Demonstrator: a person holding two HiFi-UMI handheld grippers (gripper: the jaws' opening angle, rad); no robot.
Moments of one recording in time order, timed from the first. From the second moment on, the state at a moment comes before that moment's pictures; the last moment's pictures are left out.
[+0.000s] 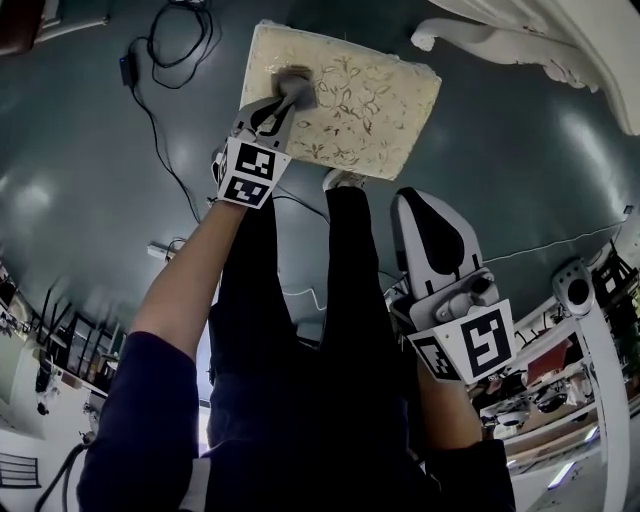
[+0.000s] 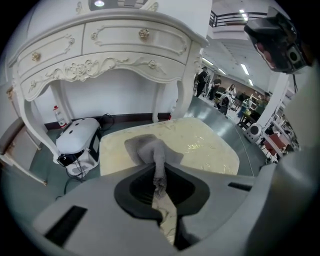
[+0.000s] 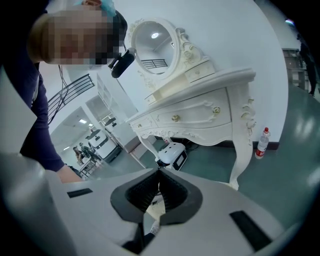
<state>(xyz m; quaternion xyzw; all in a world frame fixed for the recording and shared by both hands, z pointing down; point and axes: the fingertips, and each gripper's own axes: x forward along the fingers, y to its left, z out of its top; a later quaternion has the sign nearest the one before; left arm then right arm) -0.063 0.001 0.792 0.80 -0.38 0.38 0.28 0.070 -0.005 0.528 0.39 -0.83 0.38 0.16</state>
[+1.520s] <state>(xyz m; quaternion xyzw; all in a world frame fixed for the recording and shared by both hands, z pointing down) -0.077 0.066 0.772 0.81 -0.36 0.39 0.25 0.058 0.025 0.539 0.38 -0.83 0.38 0.15</state>
